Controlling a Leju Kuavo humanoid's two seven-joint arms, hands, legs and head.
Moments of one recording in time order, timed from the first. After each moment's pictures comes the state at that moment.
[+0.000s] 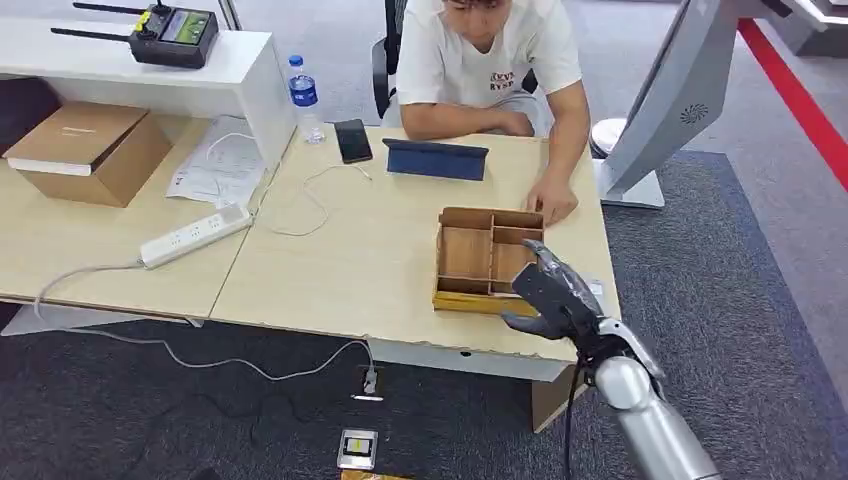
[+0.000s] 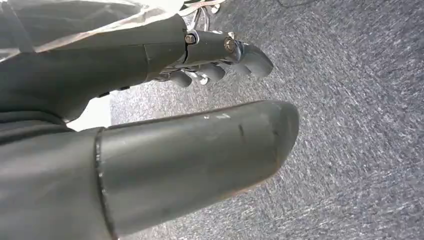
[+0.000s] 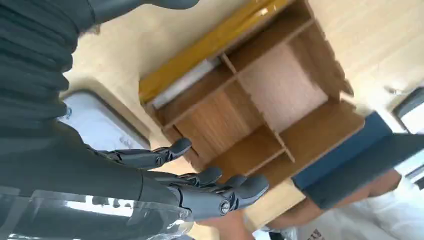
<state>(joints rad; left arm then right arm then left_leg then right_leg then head) -0.13 0.19 0.71 -0.18 -1.30 0.11 -0.04 -0.42 -0.16 0.41 -1.15 0.47 0.12 -0.12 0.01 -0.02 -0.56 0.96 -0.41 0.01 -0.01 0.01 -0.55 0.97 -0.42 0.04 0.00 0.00</state>
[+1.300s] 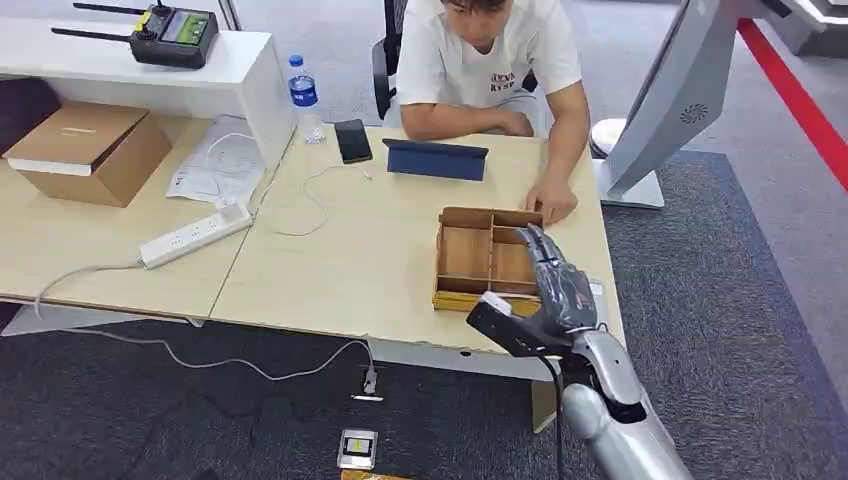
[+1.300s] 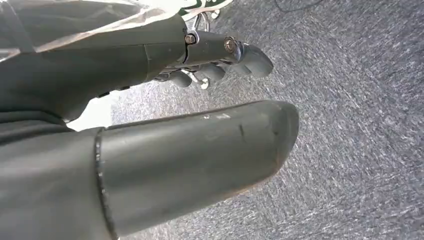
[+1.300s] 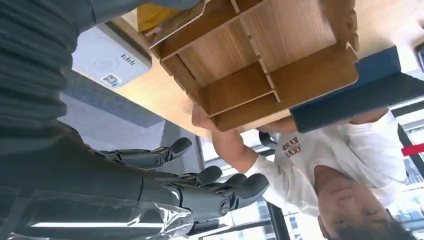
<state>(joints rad) -0.13 0.19 0.71 -0.18 -1.32 0.12 -0.04 -0.40 -0.13 0.52 -1.16 0.95 -0.20 -0.12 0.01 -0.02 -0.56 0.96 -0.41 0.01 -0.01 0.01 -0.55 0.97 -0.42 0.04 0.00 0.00</state>
